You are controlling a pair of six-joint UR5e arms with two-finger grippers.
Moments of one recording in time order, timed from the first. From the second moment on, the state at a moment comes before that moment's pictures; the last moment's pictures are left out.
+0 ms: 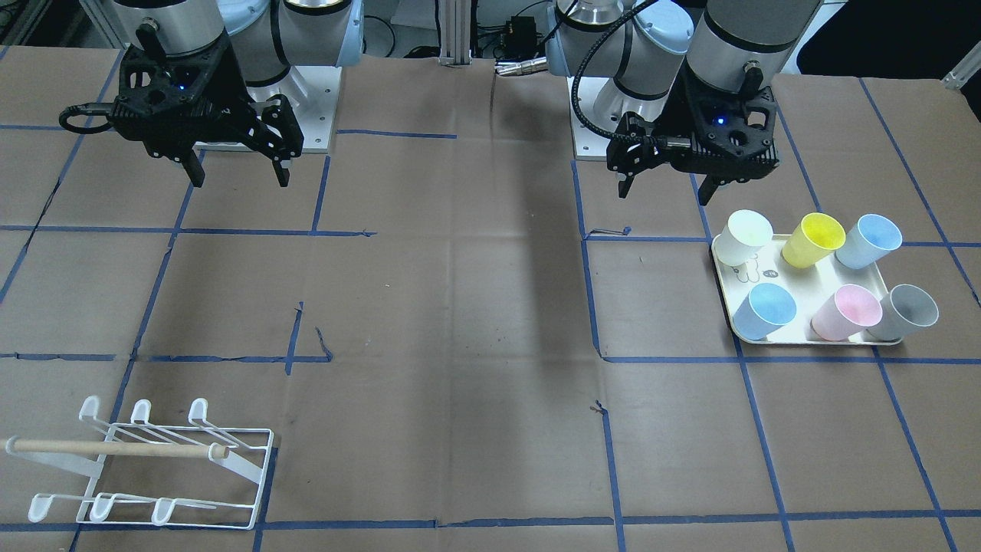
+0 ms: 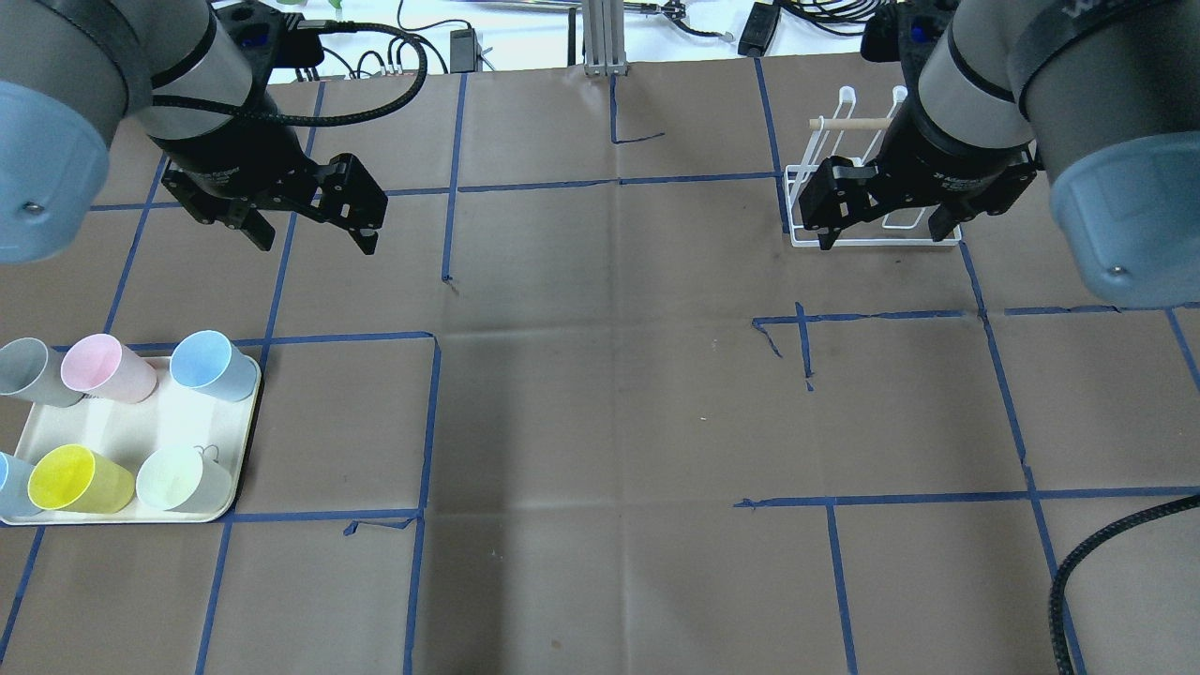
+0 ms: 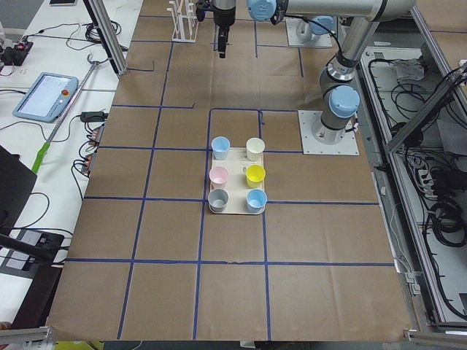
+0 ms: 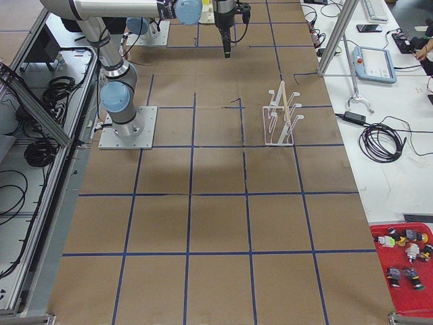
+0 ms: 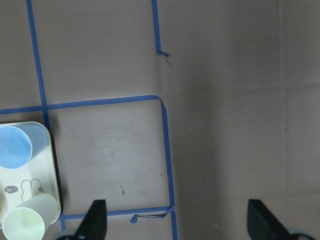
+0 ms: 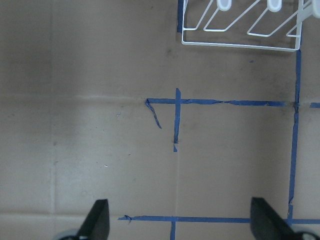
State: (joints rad) left arm -1.56 -1.53 -1.61 -1.55 1.57 0.10; right arm 1.60 -1.68 1.71 -1.72 -1.57 0.00
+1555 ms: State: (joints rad) left arm -1.12 -1.57 -1.97 -1.14 1.57 0.49; right arm 1.60 -1.68 1.71 -1.72 -1.57 0.00
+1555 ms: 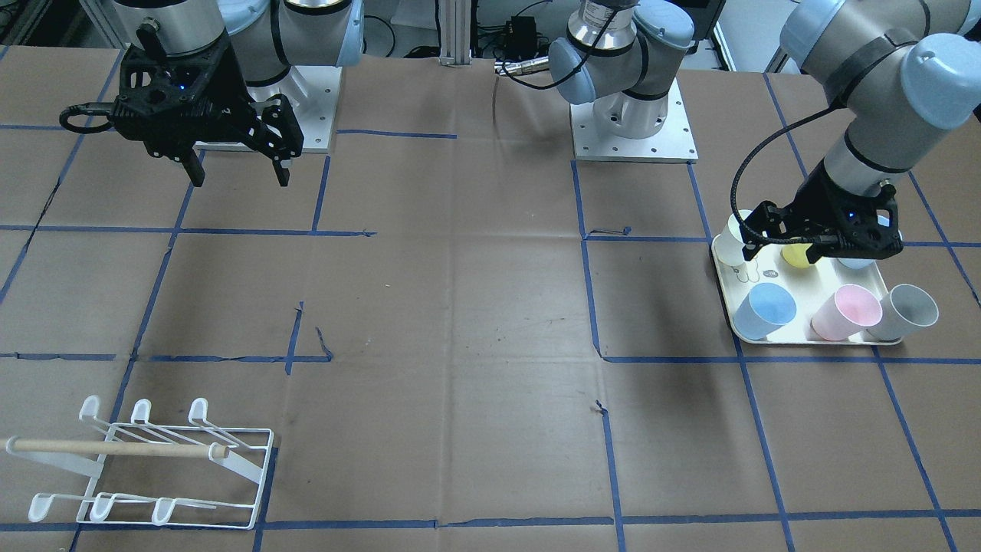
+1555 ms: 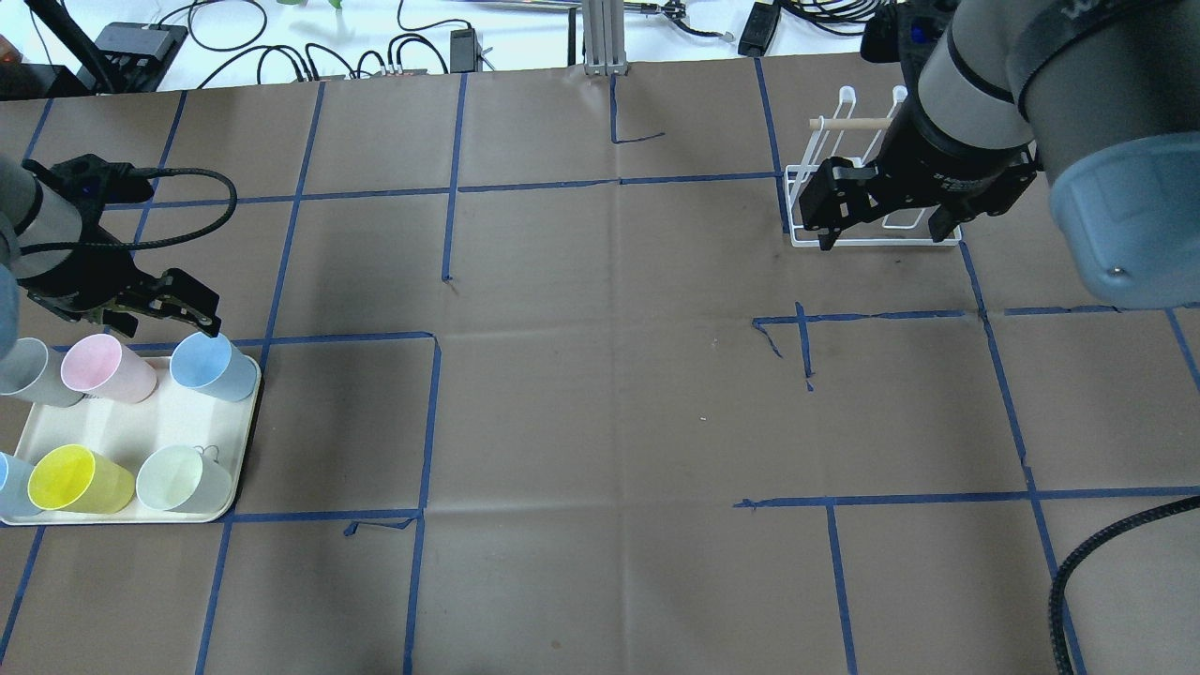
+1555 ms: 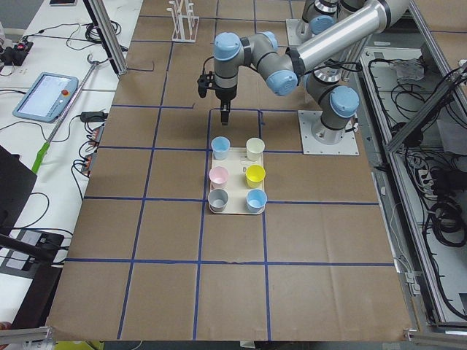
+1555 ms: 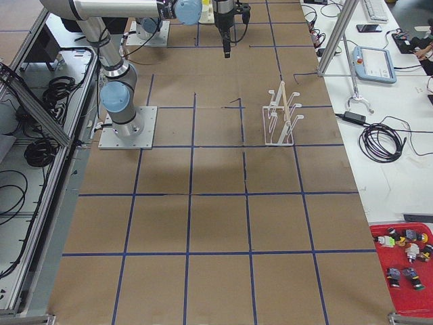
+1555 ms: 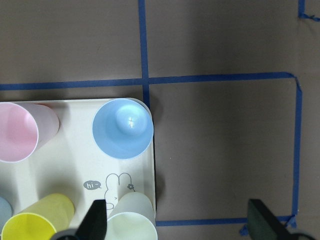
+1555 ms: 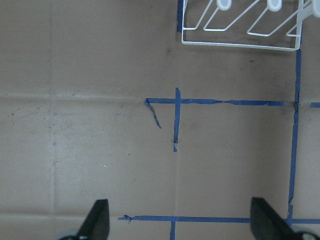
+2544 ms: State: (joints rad) left arm -1.11 -1.73 -2.14 -0.77 1.58 0.49; right arm 1.60 -1.68 1.71 -1.72 -1.57 0.00
